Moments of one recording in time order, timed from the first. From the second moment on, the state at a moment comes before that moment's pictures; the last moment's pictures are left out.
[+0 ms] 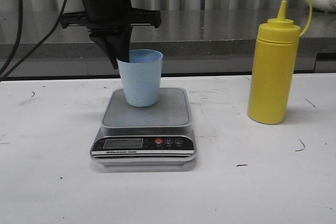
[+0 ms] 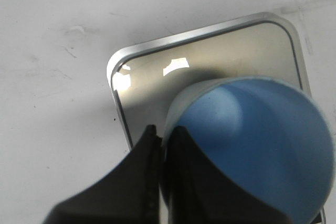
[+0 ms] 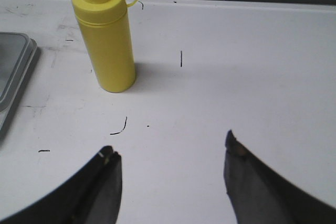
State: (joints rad) left arm -0.48 2.08 -1.86 0.00 1.10 -0.22; right arm 0.03 0.55 -0.65 -0.01 0.72 0.02
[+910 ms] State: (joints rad) left arm -0.51 1.55 -1.60 0.03 1.02 -0.07; right arm 0.03 0.55 -0.65 -0.01 0.72 0.02
